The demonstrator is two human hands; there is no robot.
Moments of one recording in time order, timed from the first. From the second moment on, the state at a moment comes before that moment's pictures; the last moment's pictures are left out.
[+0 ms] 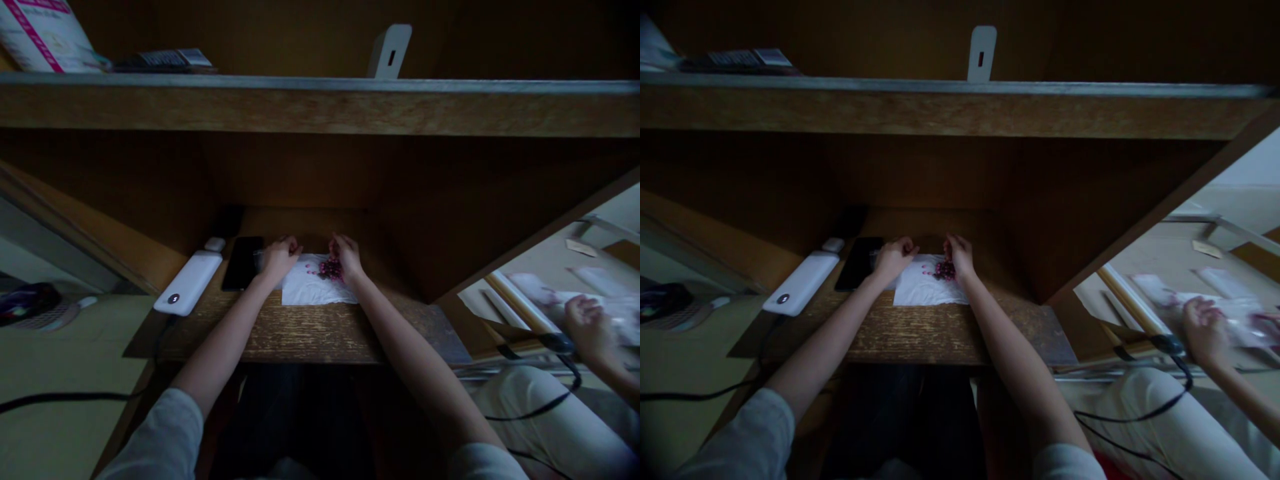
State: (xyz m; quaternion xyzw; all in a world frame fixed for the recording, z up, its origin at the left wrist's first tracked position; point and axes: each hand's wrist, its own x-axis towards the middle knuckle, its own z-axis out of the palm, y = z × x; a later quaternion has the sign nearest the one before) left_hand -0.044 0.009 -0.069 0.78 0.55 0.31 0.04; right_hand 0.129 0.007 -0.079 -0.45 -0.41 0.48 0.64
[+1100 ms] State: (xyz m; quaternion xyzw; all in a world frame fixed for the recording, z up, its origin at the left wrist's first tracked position) left_hand -0.046 0.015 -0.091 0.82 0.46 0.32 0.15; right_hand 0.165 0.016 -0.070 -0.35 -0.16 0.57 0.73
